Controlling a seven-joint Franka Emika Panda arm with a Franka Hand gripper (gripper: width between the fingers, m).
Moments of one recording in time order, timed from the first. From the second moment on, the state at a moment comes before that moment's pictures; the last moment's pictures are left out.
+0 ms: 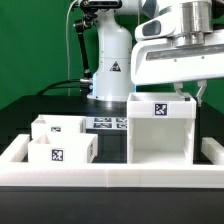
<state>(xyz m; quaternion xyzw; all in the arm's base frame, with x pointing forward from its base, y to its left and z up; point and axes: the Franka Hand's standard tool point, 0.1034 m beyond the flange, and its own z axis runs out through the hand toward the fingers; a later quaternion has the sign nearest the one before) 0.576 0.094 0.105 -0.99 0.10 -0.10 0.06</state>
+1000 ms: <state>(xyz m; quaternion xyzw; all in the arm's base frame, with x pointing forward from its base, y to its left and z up) 0.590 0.101 0.112 -0.91 0.38 -0.10 0.11</state>
